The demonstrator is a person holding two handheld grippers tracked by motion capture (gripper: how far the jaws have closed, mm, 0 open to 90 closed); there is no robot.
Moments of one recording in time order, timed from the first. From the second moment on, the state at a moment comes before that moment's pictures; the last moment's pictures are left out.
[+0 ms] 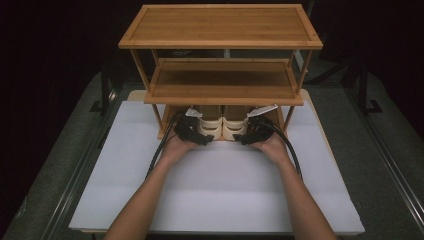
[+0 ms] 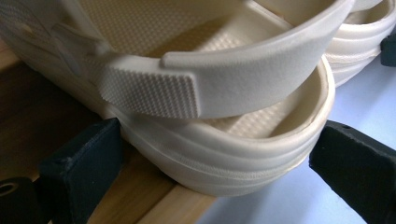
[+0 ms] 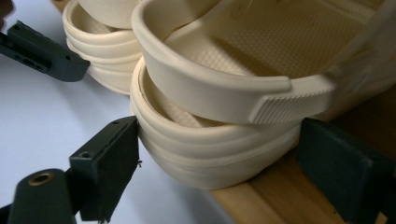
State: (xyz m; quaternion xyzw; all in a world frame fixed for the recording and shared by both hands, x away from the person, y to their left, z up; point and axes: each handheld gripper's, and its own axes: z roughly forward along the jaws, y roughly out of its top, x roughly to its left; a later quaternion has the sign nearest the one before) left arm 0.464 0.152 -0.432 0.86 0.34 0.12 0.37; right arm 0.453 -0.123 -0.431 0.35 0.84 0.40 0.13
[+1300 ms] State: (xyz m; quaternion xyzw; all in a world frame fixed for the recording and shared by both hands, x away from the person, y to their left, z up) left arm 0.341 0.259 -0.407 0.85 0.32 0.13 0.39; right arm 0.334 -0.192 -0.417 0.39 0.82 0.39 0.16
